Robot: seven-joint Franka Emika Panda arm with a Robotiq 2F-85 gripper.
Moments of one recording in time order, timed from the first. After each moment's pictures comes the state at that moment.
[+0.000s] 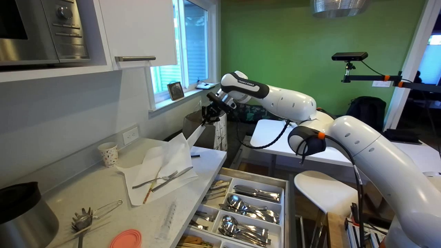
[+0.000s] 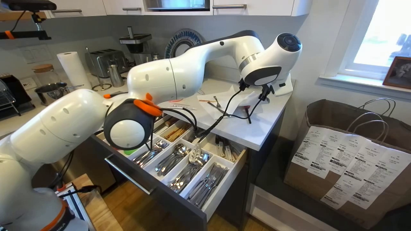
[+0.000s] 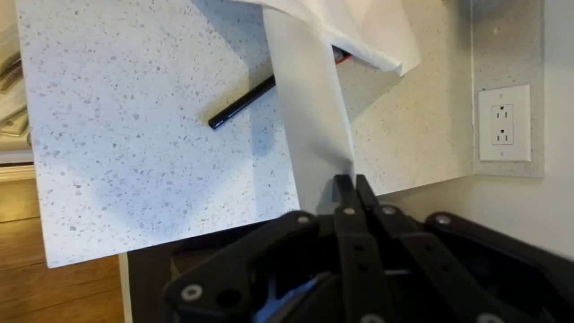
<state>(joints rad) -0.42 1.02 -0.16 -0.52 0.75 1.86 0.84</state>
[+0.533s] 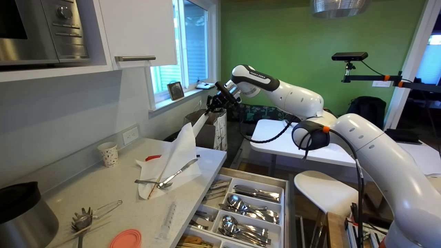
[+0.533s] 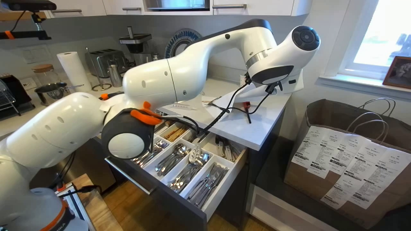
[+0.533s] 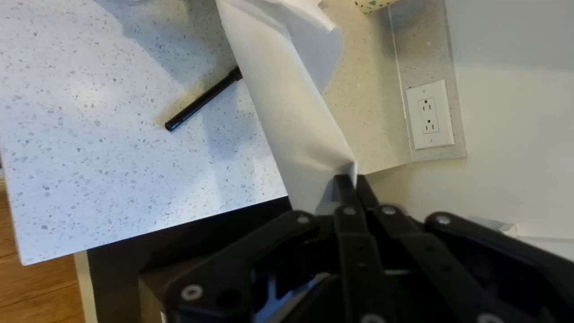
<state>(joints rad) -0.54 1.02 0.01 -0.47 0.75 1.86 0.86</state>
